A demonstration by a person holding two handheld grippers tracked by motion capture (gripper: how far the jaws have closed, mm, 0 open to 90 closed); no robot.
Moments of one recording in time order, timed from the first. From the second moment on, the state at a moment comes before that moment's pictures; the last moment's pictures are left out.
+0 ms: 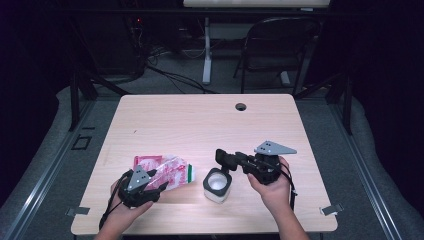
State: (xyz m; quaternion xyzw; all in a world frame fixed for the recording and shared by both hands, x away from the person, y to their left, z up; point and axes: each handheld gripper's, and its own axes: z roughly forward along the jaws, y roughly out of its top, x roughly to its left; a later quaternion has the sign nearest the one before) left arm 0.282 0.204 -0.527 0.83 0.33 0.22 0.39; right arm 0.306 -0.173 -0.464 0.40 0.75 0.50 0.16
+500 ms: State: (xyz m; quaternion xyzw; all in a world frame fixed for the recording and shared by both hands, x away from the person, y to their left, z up) left arm 0.284 0.202 -0.525 0.83 0.32 0.23 0.39; right arm 0.299 -0.160 -0.468 0.37 0.76 0.51 0.15
